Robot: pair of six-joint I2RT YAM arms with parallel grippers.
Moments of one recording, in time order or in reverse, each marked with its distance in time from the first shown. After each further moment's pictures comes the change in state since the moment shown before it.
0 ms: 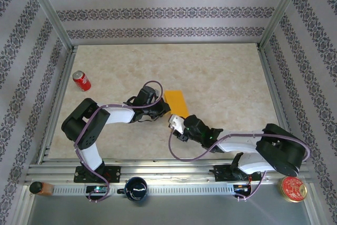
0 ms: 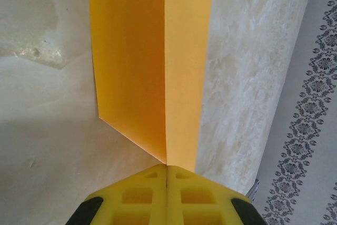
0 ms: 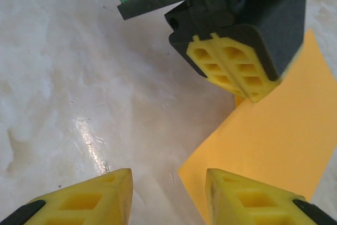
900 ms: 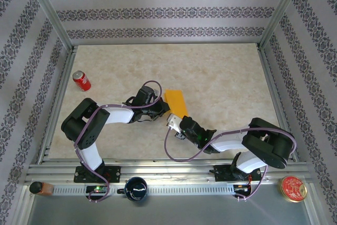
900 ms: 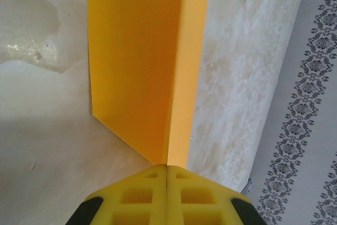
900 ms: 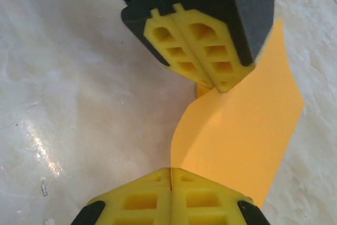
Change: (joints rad) left arm 0.013 0.000 -0.013 0.031 0.018 -0.011; right arm 0.033 0.121 0.001 0.138 0.195 -0.024
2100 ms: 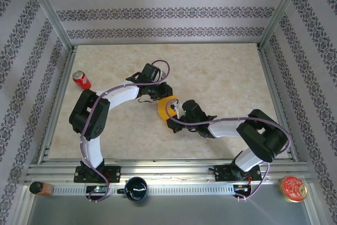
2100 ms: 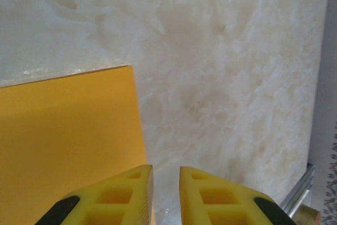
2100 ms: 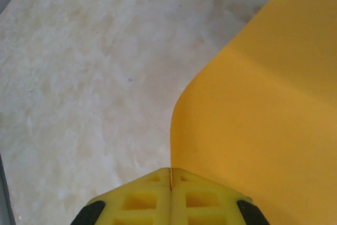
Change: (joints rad) left arm 0.079 0.166 0.524 -0.599 0.034 0.481; right arm -0.253 0.114 0.163 -0.110 -0.712 0.724
